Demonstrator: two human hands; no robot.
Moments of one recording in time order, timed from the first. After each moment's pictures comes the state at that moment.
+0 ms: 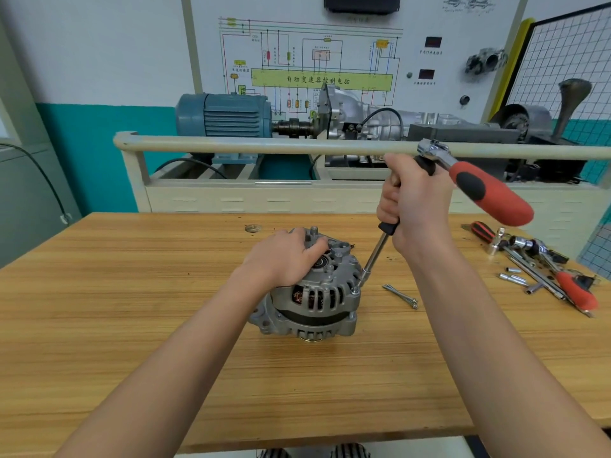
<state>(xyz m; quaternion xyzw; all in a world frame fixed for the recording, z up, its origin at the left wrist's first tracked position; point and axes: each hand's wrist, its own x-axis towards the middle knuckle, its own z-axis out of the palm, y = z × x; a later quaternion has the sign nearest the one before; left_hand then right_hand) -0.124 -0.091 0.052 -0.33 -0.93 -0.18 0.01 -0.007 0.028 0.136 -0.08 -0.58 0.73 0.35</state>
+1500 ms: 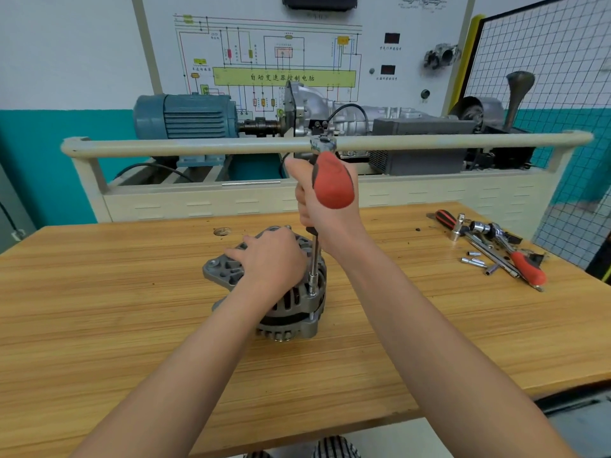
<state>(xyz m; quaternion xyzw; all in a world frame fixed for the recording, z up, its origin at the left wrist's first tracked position) -0.082 -0.044 0.062 -0.18 -0.97 -0.14 0.04 -0.024 0.007 0.126 -0.01 -0.65 0.67 0.35</state>
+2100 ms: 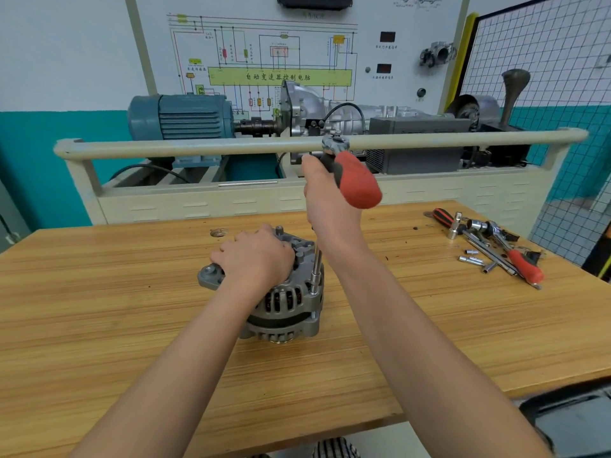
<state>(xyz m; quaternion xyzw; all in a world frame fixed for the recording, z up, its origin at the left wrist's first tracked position) -0.100 -0.056 0.059 -0.14 -0.98 -0.12 0.04 -0.024 0.008 0.121 -0.10 -0.64 0.63 0.43</state>
